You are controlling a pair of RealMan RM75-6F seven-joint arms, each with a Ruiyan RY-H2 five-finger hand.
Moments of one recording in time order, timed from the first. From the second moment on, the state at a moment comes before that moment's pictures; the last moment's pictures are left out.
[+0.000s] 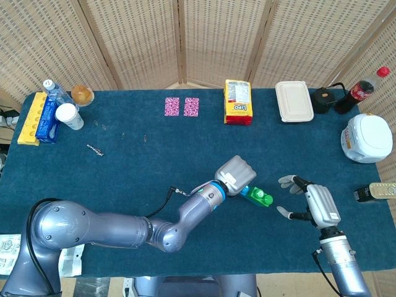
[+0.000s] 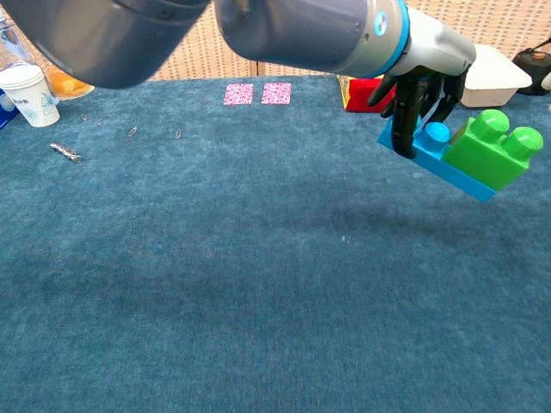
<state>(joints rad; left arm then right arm) -1.71 -1.65 -0.23 -1.48 0.21 0.79 0.92 0.26 -1.17 0.15 -1.92 -1.36 1.29 0.06</state>
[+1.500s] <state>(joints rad) -1.72 -1.83 -0.33 -1.43 0.18 1.05 1.04 0.36 -1.25 0.20 -1.94 -1.12 1.25 -0.20</state>
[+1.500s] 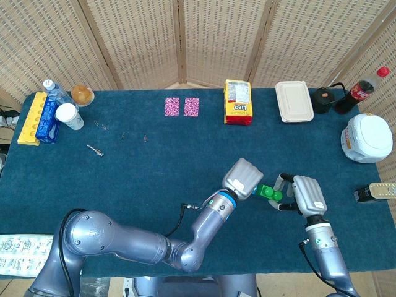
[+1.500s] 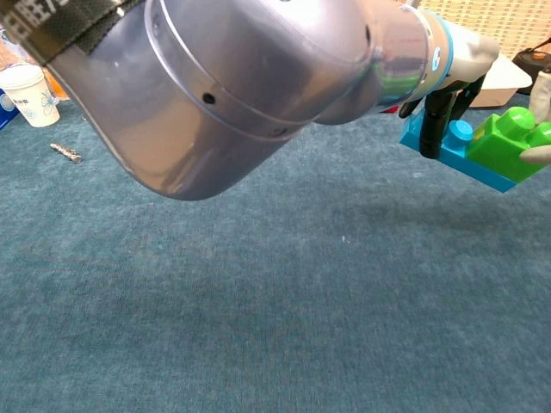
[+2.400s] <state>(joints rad) -1.68 -1.80 -0.29 -1.44 0.27 0.97 1.05 0.35 -1.19 0.21 -1.94 -1.12 1.24 -0.11</state>
